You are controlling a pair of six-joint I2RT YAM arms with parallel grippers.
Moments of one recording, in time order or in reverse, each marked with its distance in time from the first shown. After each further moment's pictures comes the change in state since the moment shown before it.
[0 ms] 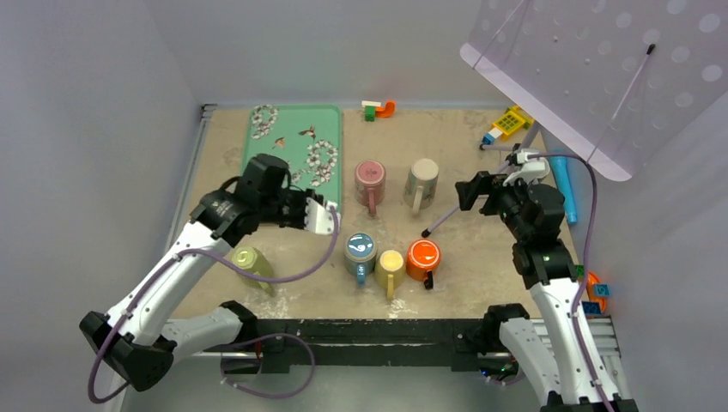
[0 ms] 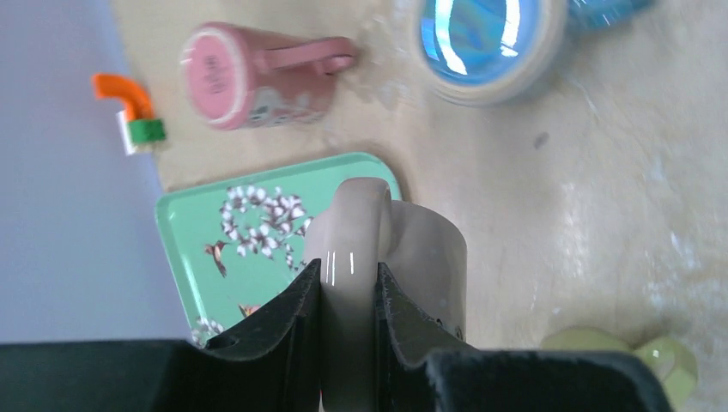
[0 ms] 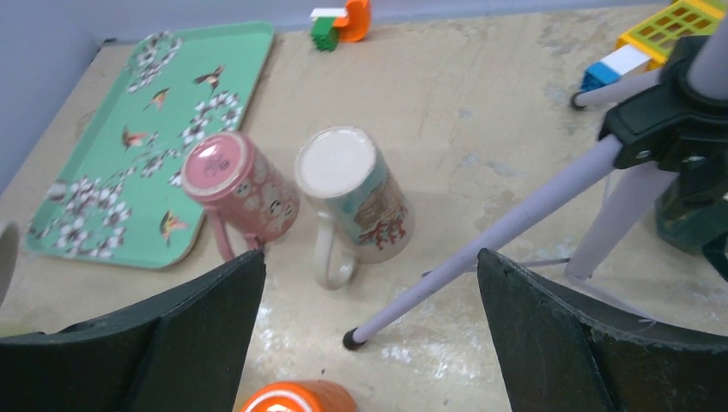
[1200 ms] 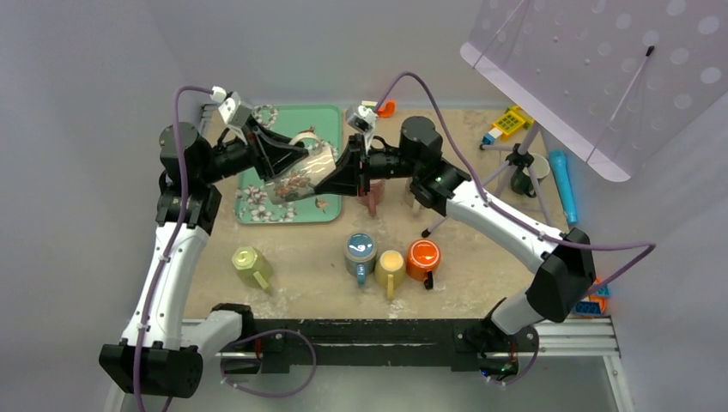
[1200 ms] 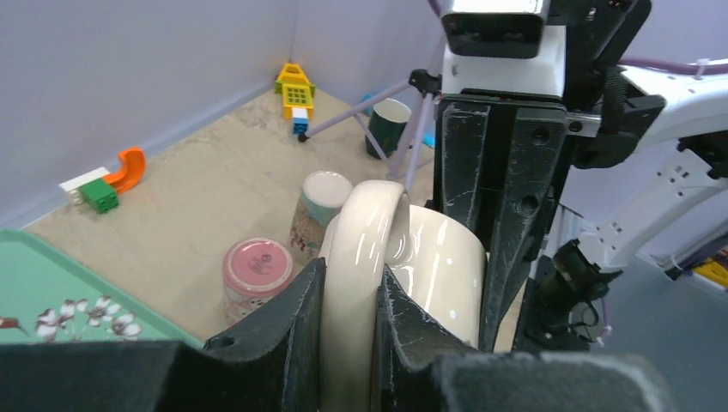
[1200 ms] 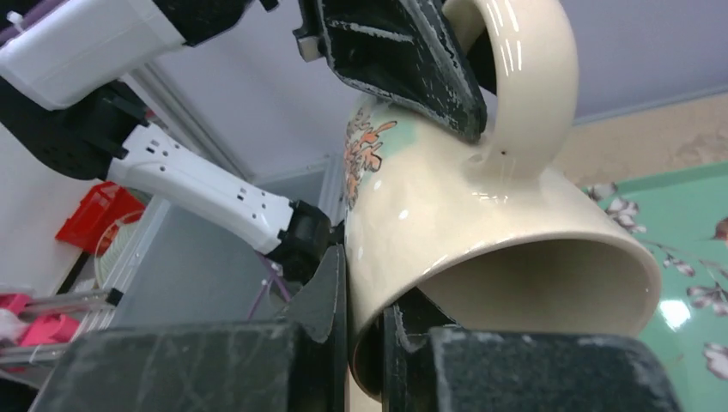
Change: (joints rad) left arm 0.534 -0.047 0.005 0.855 0.695 -1.545; right arm 0.658 0.813 0.584 0.476 -0.711 0.138
